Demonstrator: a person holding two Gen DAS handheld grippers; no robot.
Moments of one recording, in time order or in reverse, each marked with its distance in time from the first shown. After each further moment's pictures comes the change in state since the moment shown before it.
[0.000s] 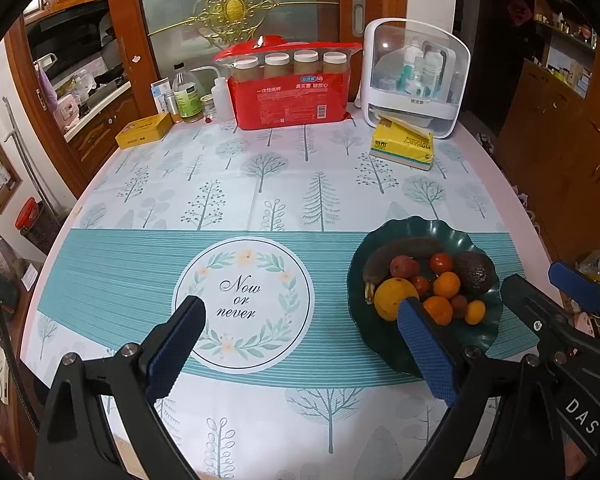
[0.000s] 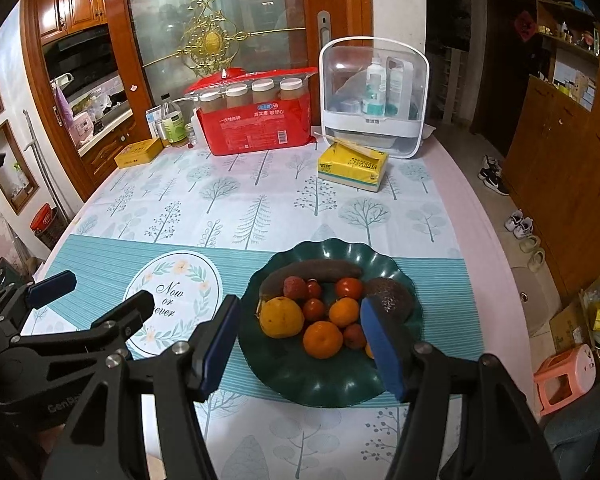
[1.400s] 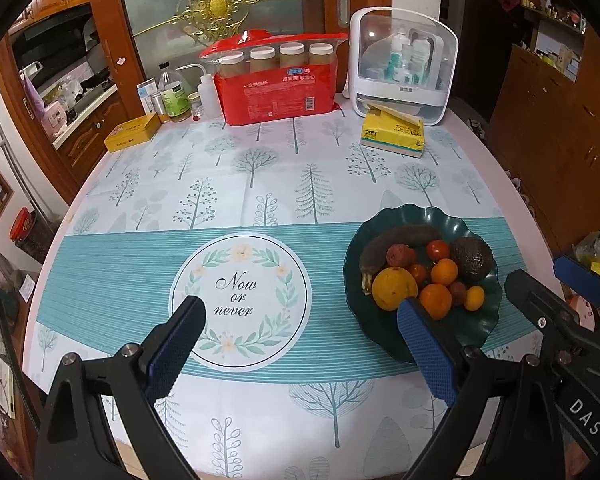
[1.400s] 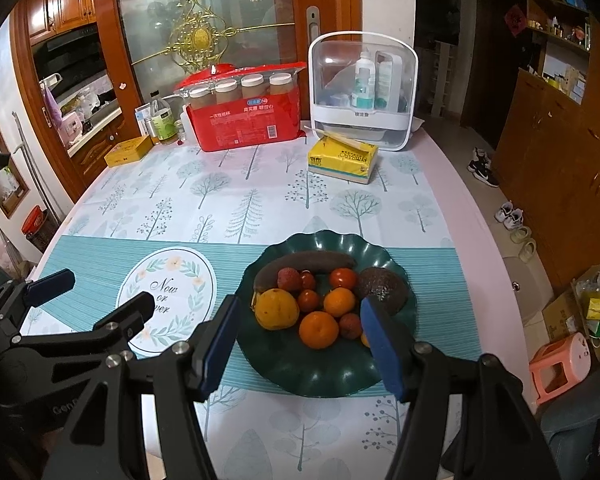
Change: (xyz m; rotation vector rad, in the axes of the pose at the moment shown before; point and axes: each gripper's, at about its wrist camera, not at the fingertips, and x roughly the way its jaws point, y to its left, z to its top) left arm 0.004 0.002 -0.001 0.058 0.025 -0.026; right arm -0.006 0.000 -0.006 0.023 0.012 -0.041
